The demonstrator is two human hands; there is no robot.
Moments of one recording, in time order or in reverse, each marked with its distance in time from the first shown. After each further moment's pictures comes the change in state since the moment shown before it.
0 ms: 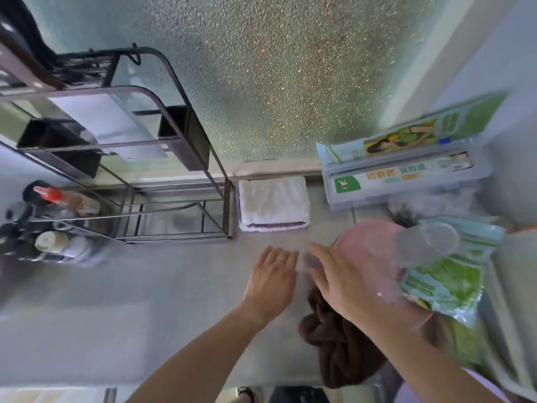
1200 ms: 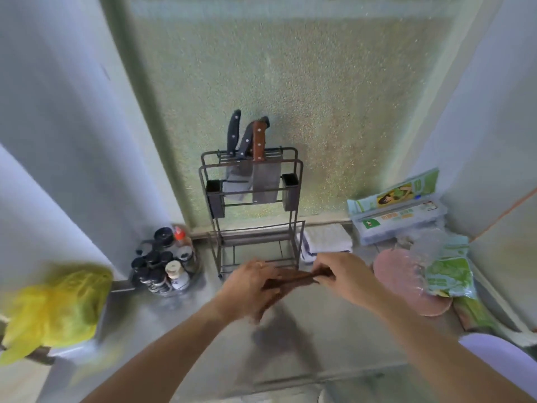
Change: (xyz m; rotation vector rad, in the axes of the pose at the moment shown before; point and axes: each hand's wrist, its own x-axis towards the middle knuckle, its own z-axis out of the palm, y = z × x) left_hand -0.258 -0.195 -0.218 -0.265 0.299 0.324; right_hand -0.068 -0.328 -0.041 -0.161 0.159 -0.131
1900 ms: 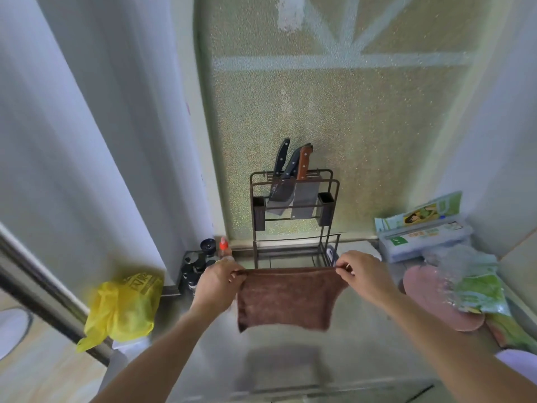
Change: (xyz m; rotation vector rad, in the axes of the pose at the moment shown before) left_hand -0.102 -0.072 -0.095 -0.008 0.242 -0.489; right_hand 0.010 -0.068 0.009 -0.109 0.158 0.106
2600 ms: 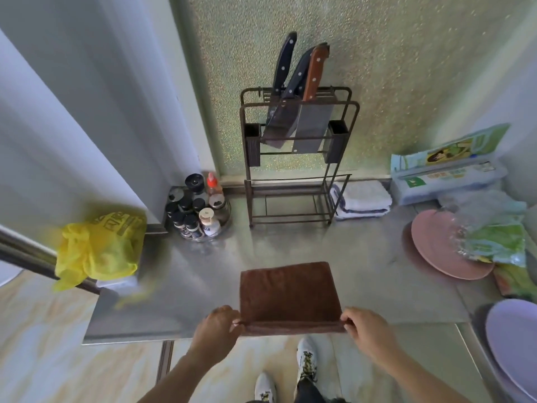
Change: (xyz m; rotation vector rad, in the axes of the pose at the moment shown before) left_hand -0.131 -0.091 0.155 0.077 -0.489 -0.206; right_hand -0.162 0.075 0.171 -0.013 -0.468 0.184
